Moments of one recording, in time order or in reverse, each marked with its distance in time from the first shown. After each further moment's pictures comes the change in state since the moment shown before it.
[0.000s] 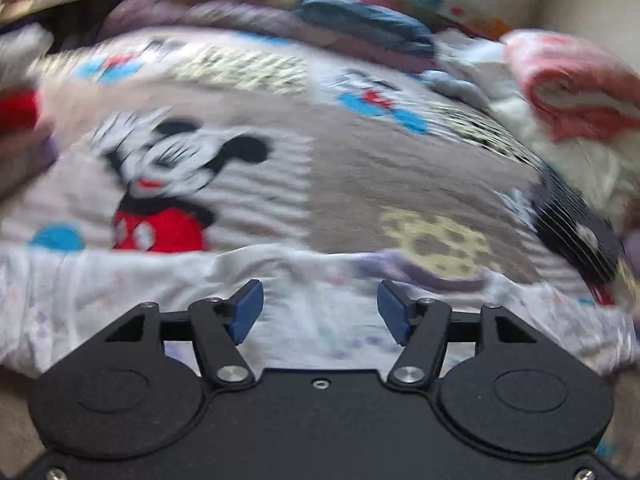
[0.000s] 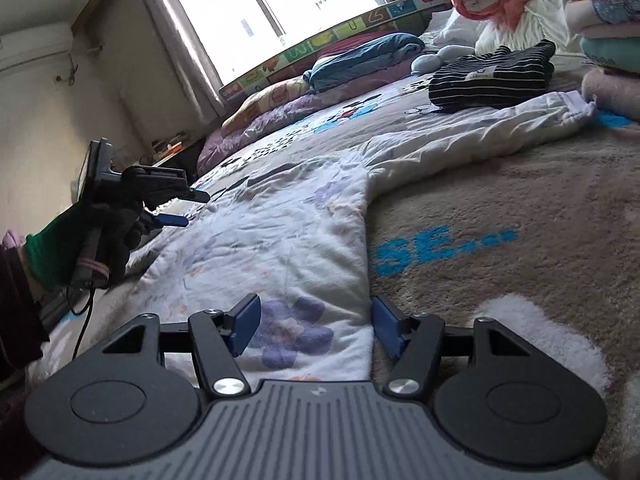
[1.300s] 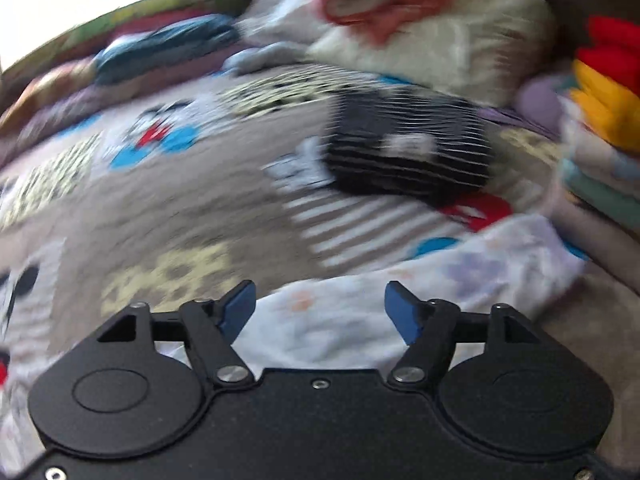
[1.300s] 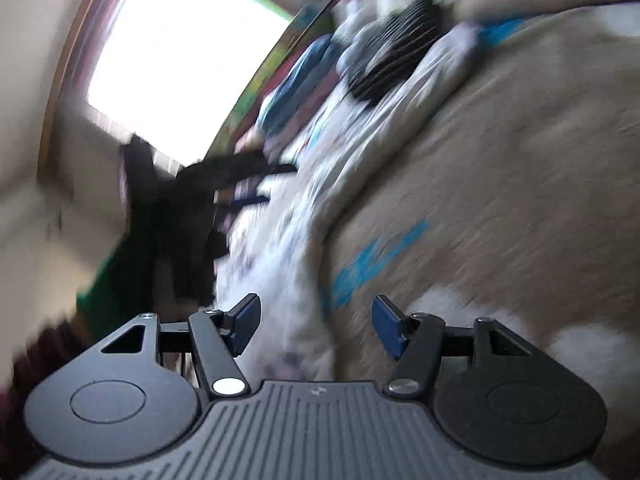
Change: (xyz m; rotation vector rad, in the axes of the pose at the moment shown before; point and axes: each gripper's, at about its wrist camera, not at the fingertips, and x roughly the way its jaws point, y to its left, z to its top) left arm 0.035 -0.265 -0.017 0.506 0.031 -0.164; right arm -0.037 -0.077 0.006 0.513 -0.133 0.090
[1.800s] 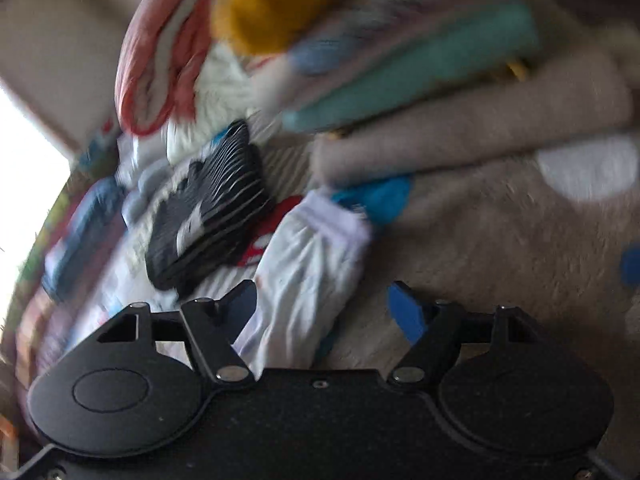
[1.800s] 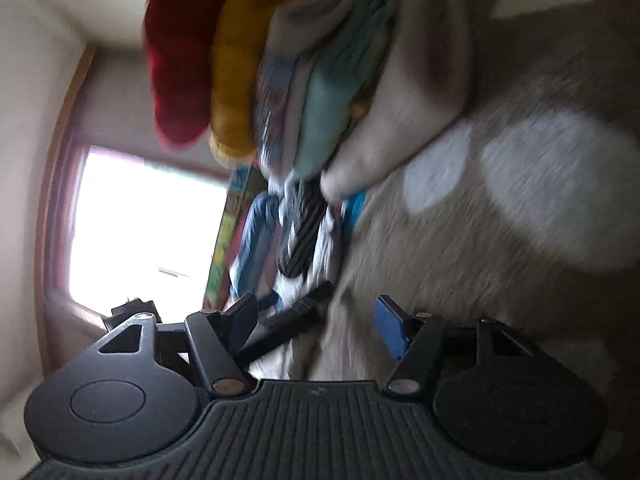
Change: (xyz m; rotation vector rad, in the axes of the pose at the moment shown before) left arm 0.026 -0.207 -0.042 0.736 -0.108 0.107; right arm -0.084 -0.080 0.041 0.373 -0.421 -0.006
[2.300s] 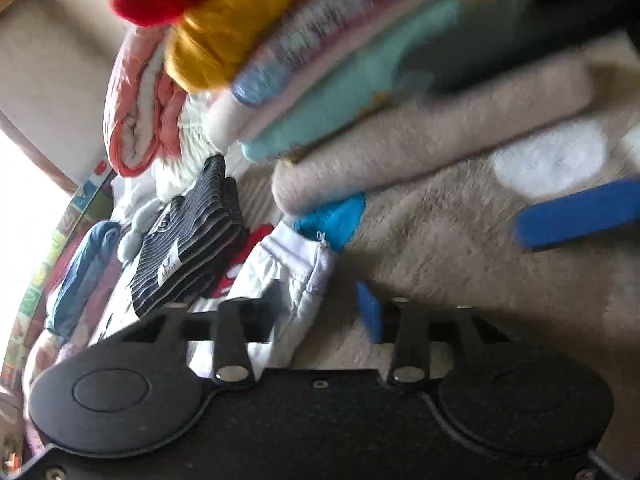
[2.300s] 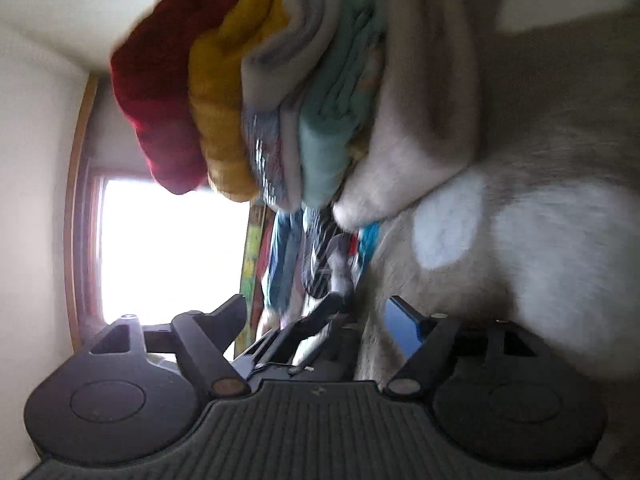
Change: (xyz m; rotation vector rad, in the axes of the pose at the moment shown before) left arm -0.008 0.015 -0.016 -0.053 -0.105 -0.091; right arm 0.028 -0.014 0.041 0.052 0.061 0.085
